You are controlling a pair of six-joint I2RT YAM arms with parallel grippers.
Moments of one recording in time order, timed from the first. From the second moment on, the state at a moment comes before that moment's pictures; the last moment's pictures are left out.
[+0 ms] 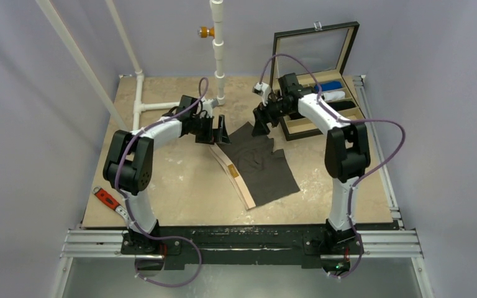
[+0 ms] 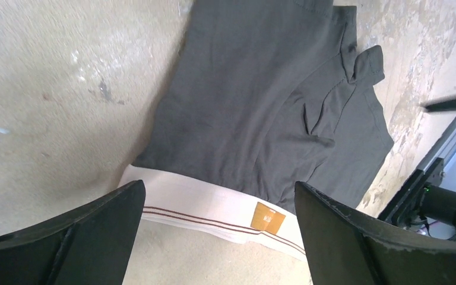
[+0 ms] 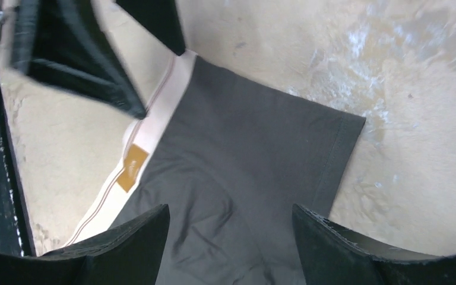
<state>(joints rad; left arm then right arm) -0.29 1.87 1.21 -0.28 0.57 -0.27 0.31 2.10 1.71 -0.71 -0.79 -0.45</state>
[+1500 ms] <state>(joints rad) -0.49 1.32 1.06 -0.57 0.36 0.32 0.42 1.26 0.63 -0.62 -0.20 -0.95</state>
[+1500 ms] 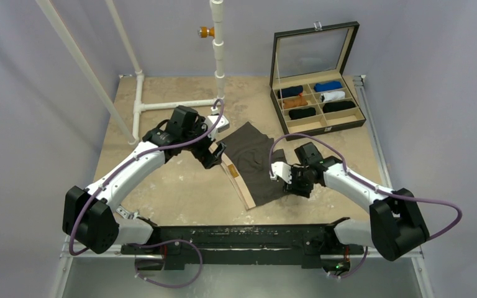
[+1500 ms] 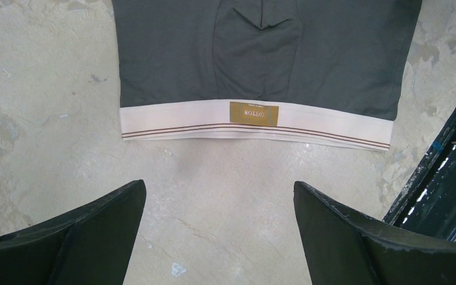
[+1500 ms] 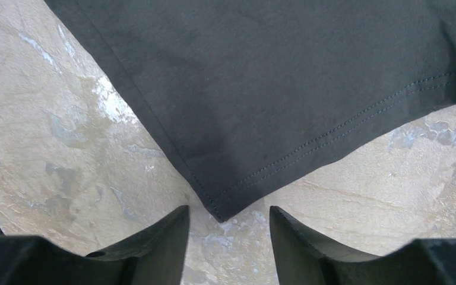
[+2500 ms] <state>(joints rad) -0.90 1.27 0.73 -0.34 0.25 0.39 0.45 1.44 0.78 -0.73 -0.39 -0.85</state>
